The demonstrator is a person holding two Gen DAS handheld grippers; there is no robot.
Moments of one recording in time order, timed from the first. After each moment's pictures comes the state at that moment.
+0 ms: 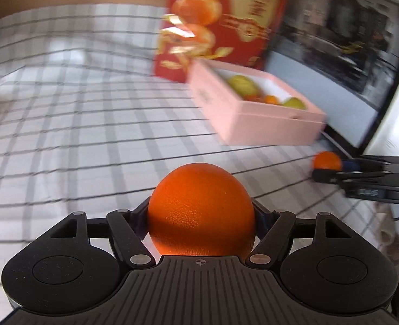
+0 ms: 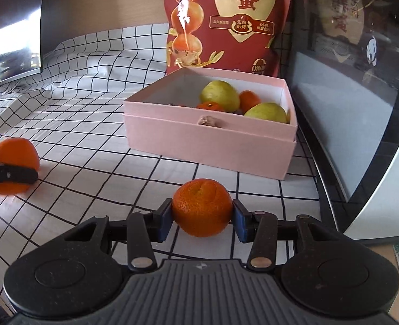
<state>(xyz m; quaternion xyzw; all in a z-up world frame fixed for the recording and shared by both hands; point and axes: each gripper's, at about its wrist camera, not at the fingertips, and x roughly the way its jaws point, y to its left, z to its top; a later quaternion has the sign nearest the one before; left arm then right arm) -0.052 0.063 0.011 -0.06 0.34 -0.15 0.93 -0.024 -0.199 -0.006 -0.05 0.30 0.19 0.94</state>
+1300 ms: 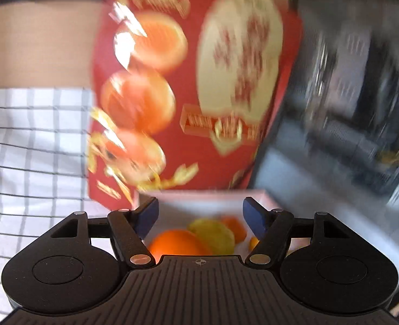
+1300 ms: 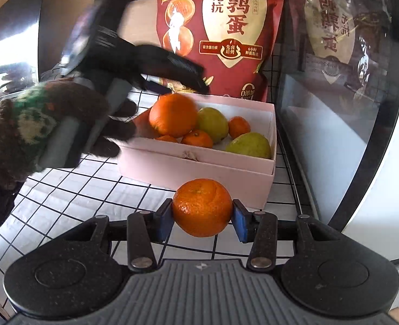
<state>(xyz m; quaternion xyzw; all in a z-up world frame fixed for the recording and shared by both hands) 0.130 -0.014 0.080 -0.09 0.22 -0.14 0.96 -0.021 -0.214 0.014 -0.05 0.26 0.19 0.95</state>
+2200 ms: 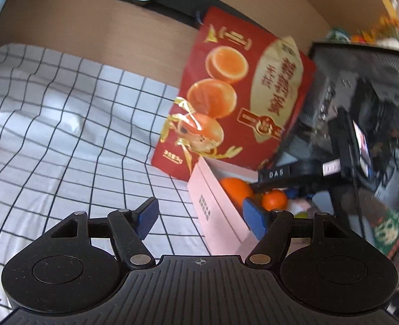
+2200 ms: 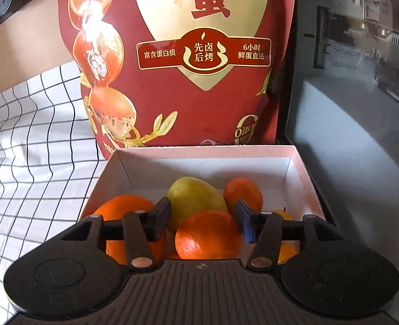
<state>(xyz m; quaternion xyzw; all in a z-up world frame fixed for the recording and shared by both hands) 0.014 0.069 0.031 -0.15 0.17 -0.11 0.97 0.181 -0.147 0.033 0.02 0.35 0.08 0.93</state>
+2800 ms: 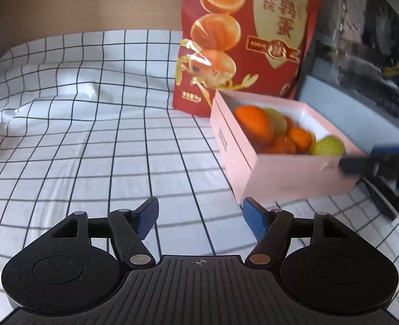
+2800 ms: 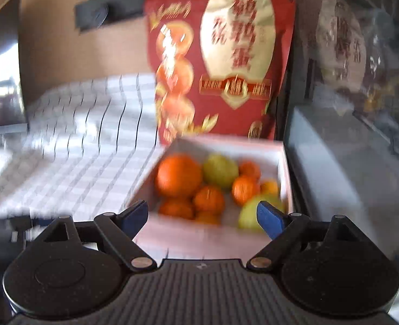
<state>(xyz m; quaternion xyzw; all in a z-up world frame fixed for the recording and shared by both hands) -0.004 0.029 0.025 -0.04 0.31 -0.04 0.95 0.026 -0.178 0.076 -0.03 0.29 0.16 0.94</state>
